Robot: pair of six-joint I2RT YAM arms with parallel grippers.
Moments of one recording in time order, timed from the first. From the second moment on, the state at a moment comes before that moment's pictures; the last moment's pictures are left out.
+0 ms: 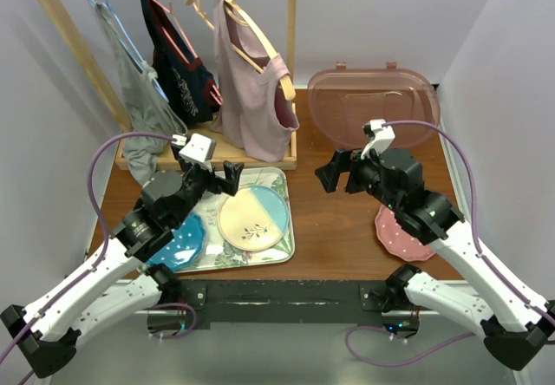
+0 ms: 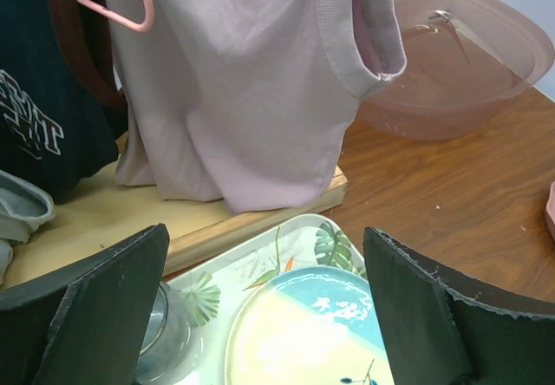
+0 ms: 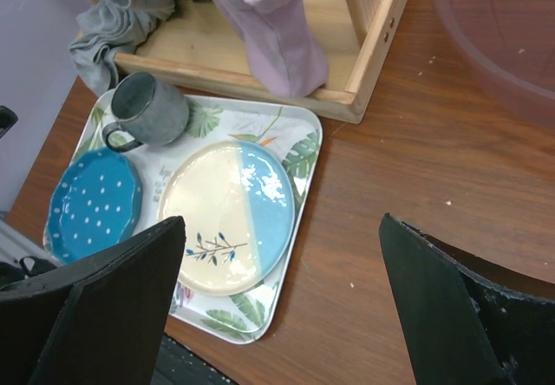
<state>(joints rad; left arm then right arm) -0.73 0.72 0.77 -0.13 -0.30 -0.06 0.65 0.86 0.98 -0.47 0.10 0.45</state>
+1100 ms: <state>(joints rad) -0.71 0.63 0.74 -0.07 -0.27 -0.04 0.65 1.44 1.60 -0.26 0.03 0.22</state>
